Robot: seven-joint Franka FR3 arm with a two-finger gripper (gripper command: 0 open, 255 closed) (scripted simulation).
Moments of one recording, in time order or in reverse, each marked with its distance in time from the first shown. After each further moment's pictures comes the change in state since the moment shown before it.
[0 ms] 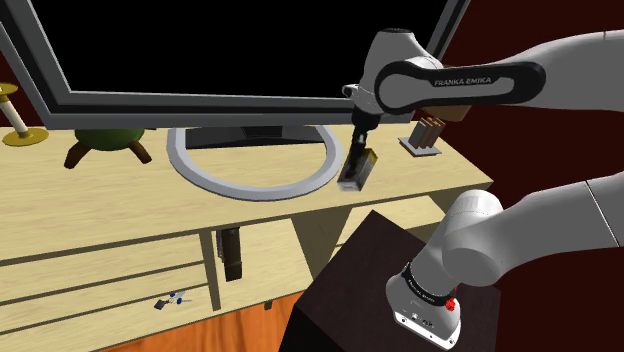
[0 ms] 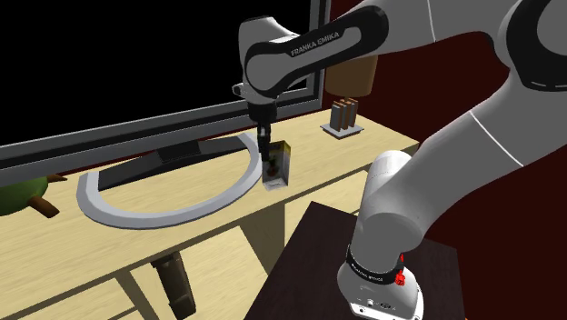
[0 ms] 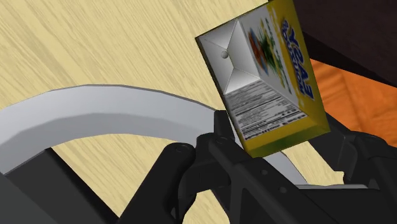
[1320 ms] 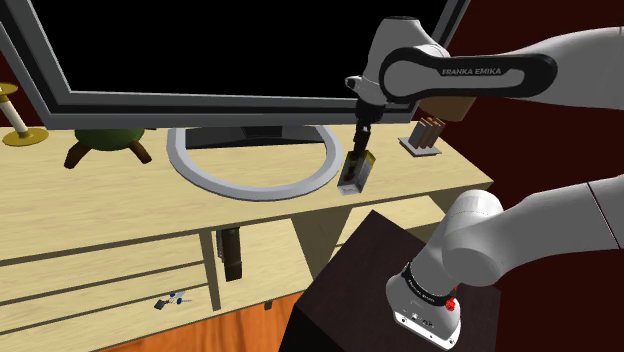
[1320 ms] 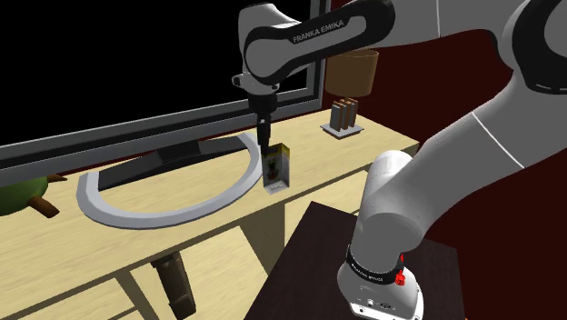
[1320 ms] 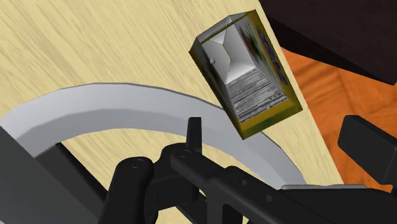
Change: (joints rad) arm 0.000 -0.019 0.009 0.047 0.010 -0.068 0.006
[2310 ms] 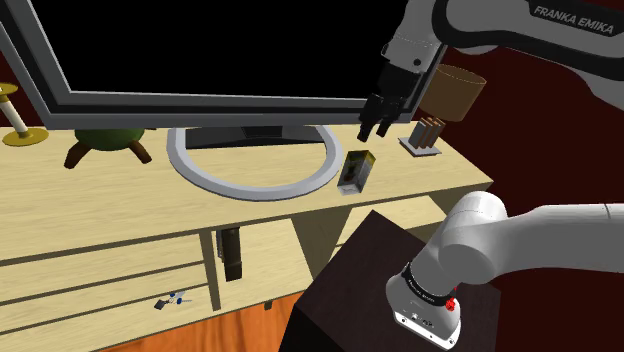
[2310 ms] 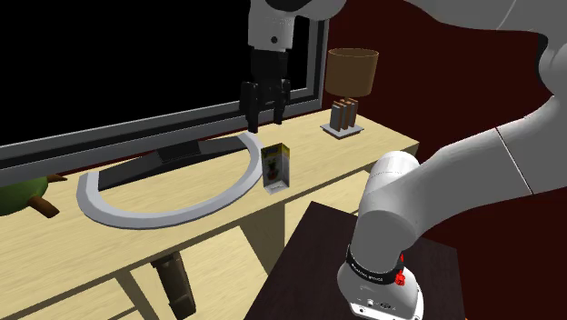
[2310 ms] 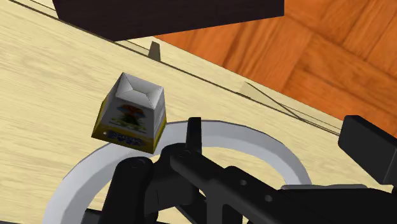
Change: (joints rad) arm -0.089 -0.195 0.172 0.131 0.295 -0.334 0.590
